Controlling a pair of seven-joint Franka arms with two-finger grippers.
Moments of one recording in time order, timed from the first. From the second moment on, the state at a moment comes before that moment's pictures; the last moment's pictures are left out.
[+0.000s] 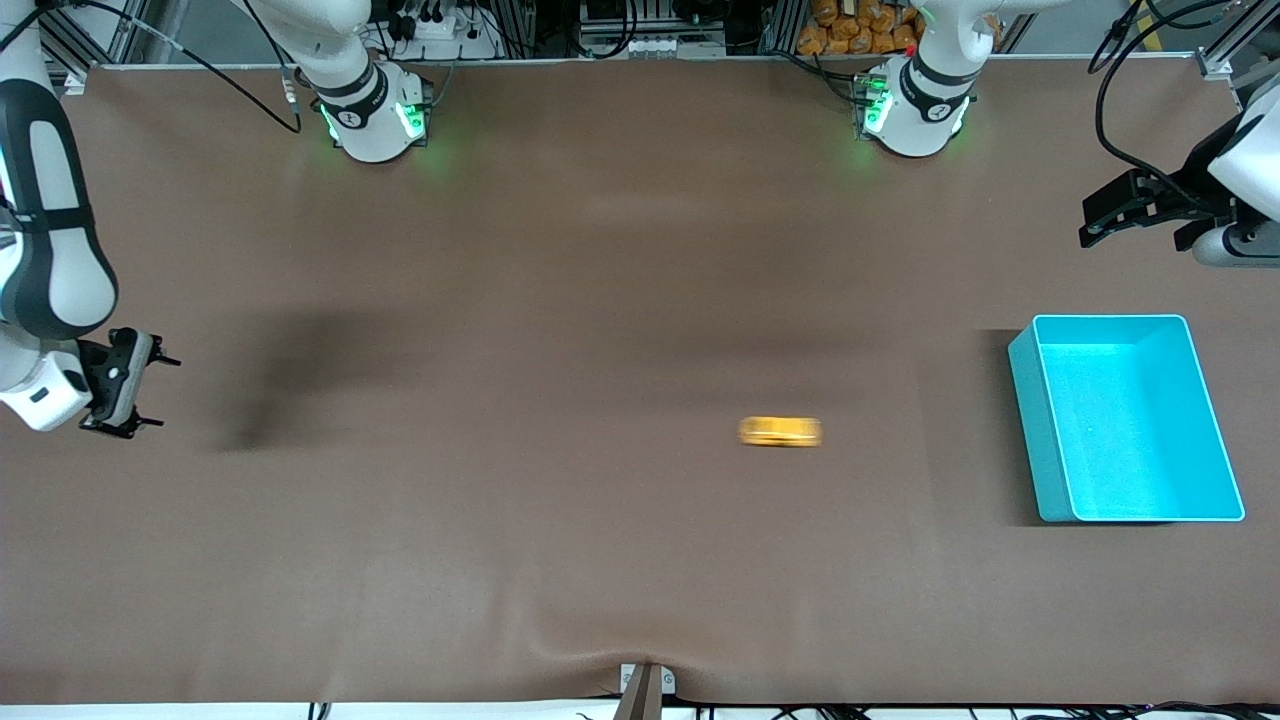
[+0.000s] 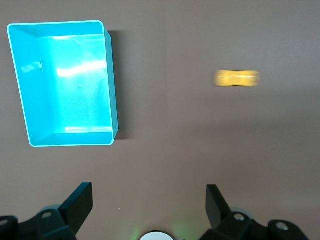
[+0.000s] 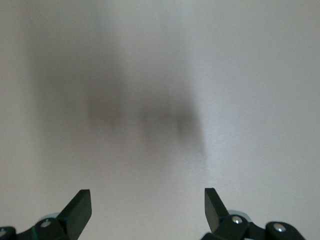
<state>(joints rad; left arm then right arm) 0.00 0.02 -0.09 -1.47 0.00 1.44 -0.04 -0.40 0.41 0.07 -1.80 0.04 2.10 -1.80</state>
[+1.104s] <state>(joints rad) 0.00 0.02 -0.09 -1.48 0.00 1.44 -0.04 -0.16 0.28 0.08 -1.29 0.05 1.46 -0.96</state>
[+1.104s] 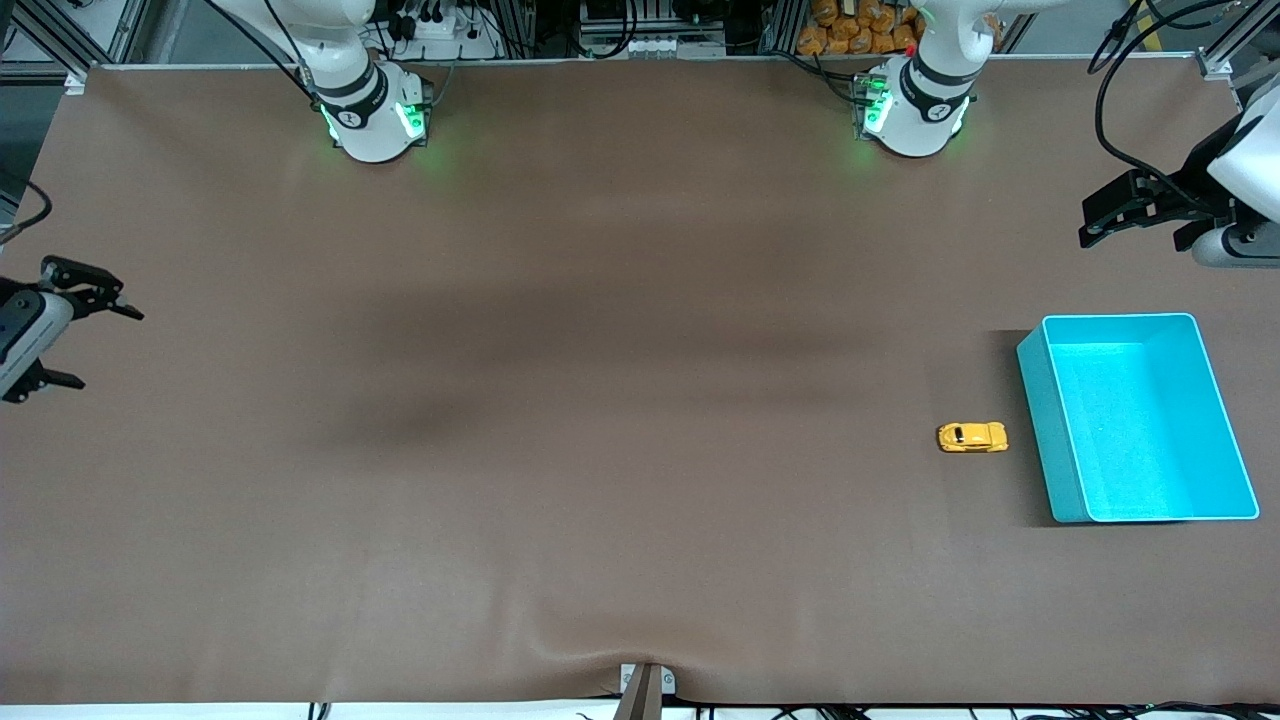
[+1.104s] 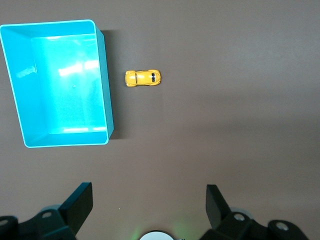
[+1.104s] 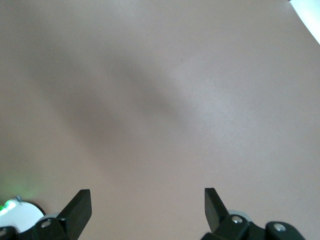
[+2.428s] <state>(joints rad) -0.01 0.04 -0.10 -1.49 0.00 1.44 -0.19 -0.08 0.16 0.06 -1.27 0.04 1.31 -0.37</state>
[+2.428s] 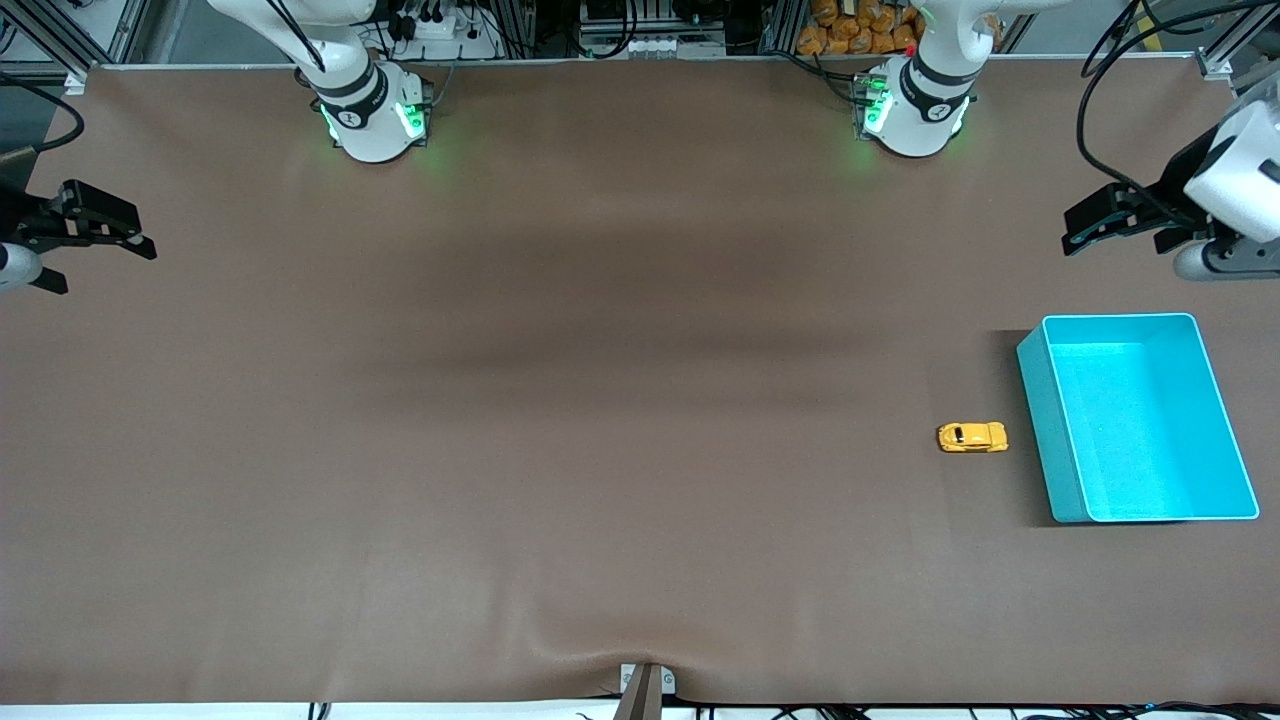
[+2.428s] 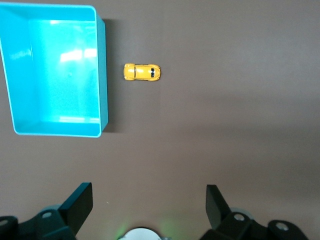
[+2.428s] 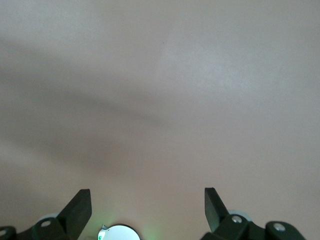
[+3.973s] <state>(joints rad) 0.03 0.14 -0.09 -1.70 0.00 1.76 -1.19 -0.10 0.08 0.06 -1.36 -0.02 1.42 -0.11</state>
